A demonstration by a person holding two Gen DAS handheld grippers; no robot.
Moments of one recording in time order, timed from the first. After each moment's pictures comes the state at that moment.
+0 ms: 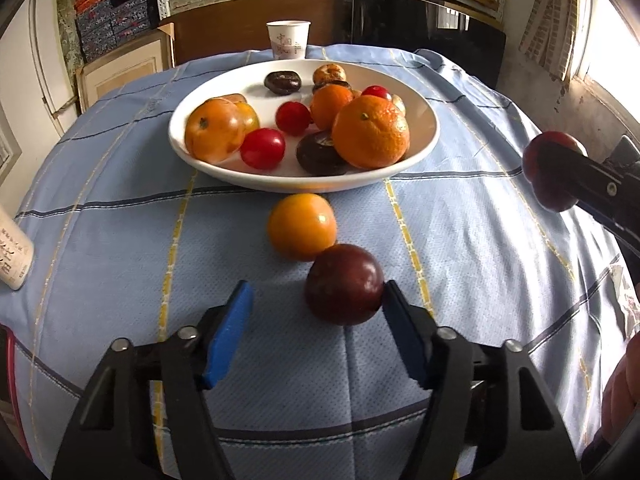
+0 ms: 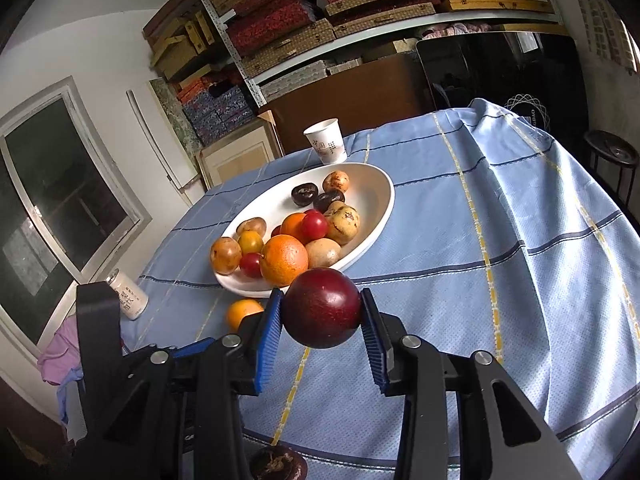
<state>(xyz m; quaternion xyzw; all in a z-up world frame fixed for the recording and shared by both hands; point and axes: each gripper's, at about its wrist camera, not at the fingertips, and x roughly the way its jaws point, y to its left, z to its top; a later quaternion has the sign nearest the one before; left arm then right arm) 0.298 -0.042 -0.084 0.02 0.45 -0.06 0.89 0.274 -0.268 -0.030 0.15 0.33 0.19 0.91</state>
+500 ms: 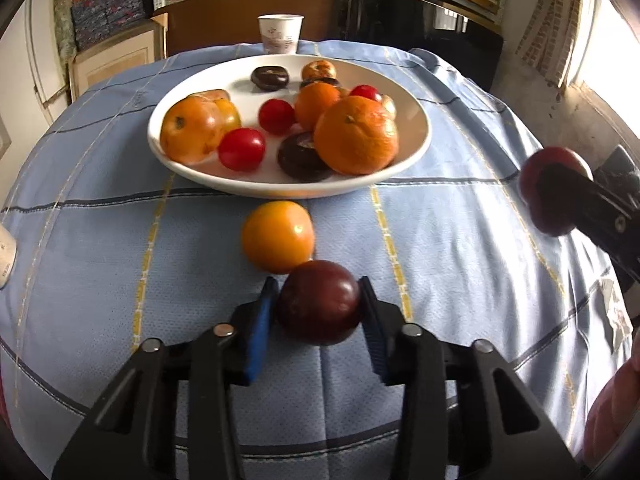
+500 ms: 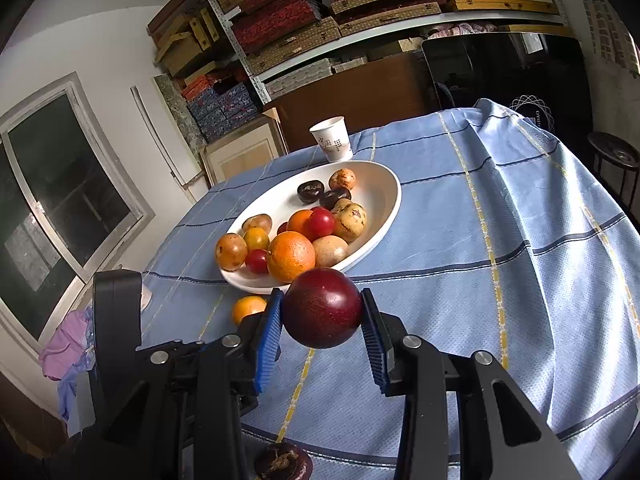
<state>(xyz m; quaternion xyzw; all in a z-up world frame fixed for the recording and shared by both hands) 0.309 -0.050 -0.086 0.01 0.46 -0.07 0.89 0.272 -0.266 -0.028 0.14 0.33 0.20 0.91</state>
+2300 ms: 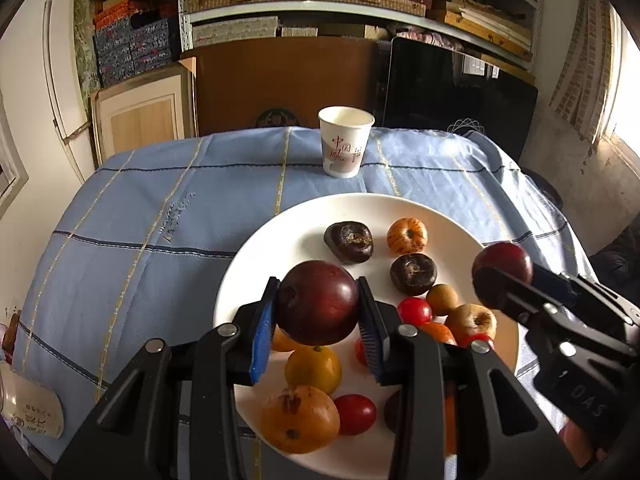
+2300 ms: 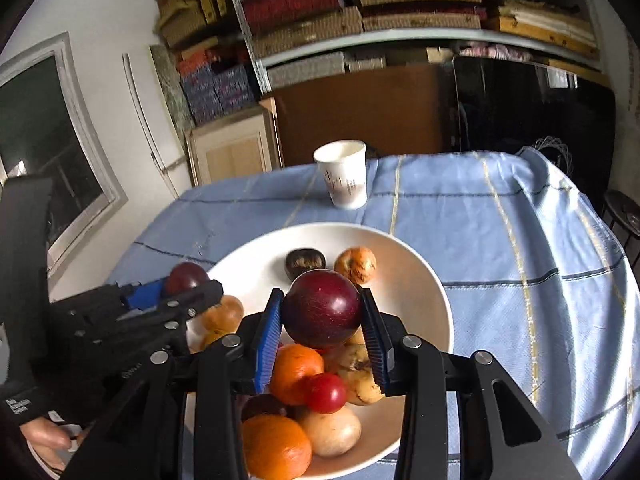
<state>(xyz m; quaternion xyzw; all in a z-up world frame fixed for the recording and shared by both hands) 0.461 0.005 -0.014 0.00 0.39 -0.02 0.92 0.439 -0.199 -0.010 0.06 0.34 0.18 0.92</state>
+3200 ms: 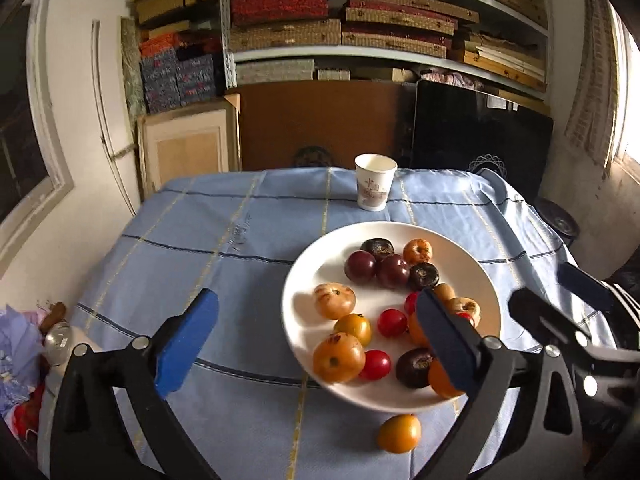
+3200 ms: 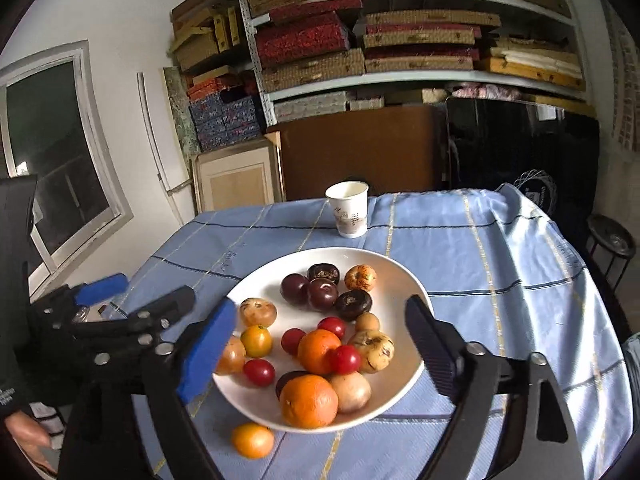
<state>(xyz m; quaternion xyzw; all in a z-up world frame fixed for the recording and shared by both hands) 0.361 0.019 0.045 0.01 0.32 0.05 0.95 0.347 -0.208 0.036 0.04 0.26 0.16 0.95</state>
